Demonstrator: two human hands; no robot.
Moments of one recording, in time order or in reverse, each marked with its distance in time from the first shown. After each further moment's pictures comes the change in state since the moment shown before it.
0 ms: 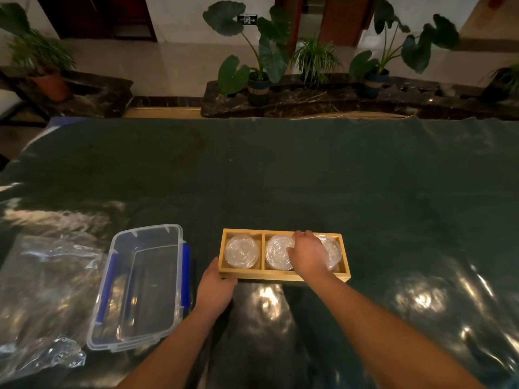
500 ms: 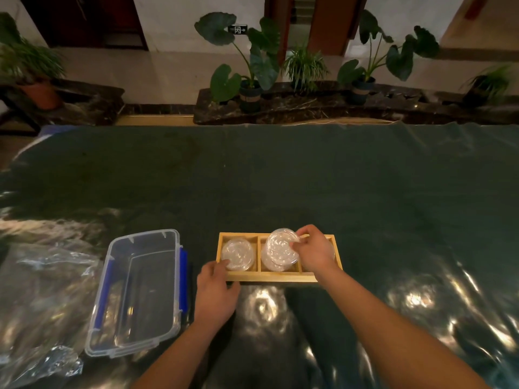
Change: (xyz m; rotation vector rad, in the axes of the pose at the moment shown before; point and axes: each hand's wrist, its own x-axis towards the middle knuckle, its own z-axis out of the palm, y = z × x) left_hand -0.016 -0.003 0.002 0.342 0.063 0.159; right_hand -0.020 0.008 -0.044 0.771 -0.011 0.259
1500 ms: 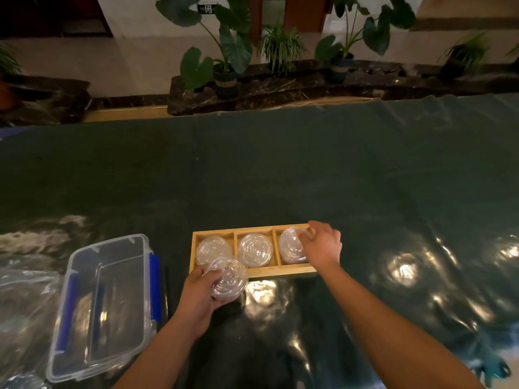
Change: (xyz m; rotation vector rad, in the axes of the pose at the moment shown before) left_hand 0.011 0.027 0.014 -1.081 -0.213 -0.439; right_hand 0.036 0.071 -0.033 -0.258 0.220 -0.029
